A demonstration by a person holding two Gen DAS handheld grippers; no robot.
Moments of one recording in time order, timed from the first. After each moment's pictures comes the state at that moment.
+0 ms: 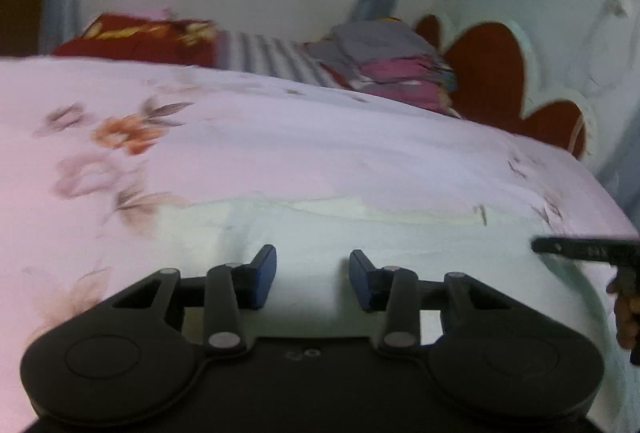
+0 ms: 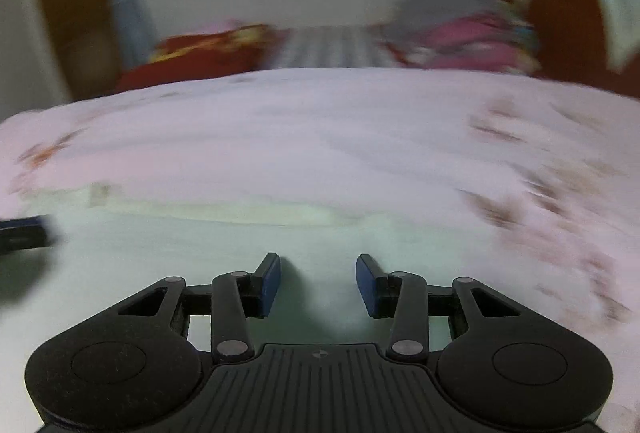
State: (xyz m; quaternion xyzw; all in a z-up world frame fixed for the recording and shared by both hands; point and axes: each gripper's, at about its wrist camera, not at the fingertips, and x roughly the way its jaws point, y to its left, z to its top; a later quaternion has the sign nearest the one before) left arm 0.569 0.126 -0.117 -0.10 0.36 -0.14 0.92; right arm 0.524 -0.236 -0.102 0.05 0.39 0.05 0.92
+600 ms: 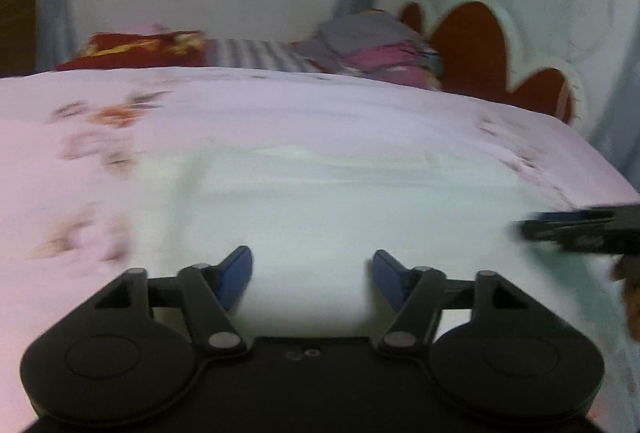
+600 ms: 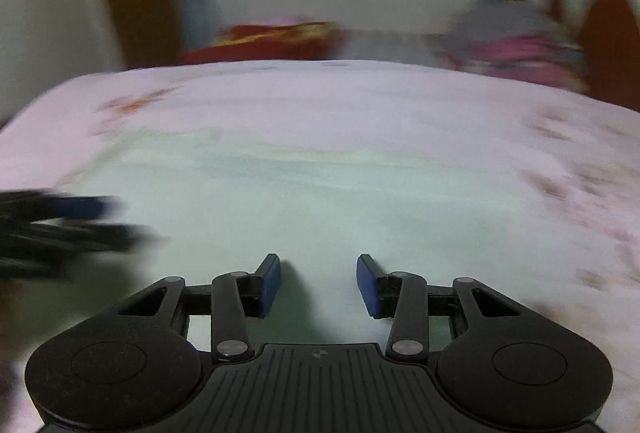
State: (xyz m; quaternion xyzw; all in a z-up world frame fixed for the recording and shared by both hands) left arm 0.492 0.095 -0.116 -0.04 0.35 -0.13 0.93; right arm 0.455 -0.194 -0.097 0.01 0.38 0.11 0.92
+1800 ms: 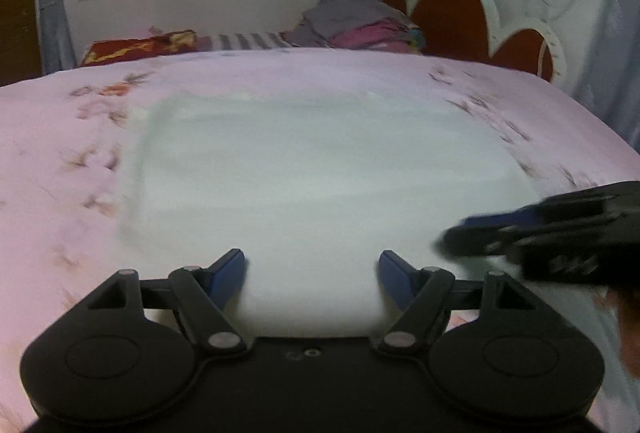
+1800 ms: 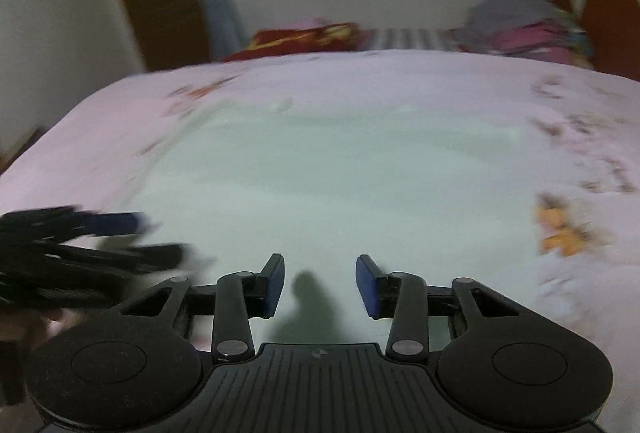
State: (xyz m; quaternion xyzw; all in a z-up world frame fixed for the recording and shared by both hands) left arm 0.386 0.029 -0.109 0.00 0.36 -0.15 0.92; right arm 0.347 -0.159 -0.079 0.04 0.38 0.20 0.90
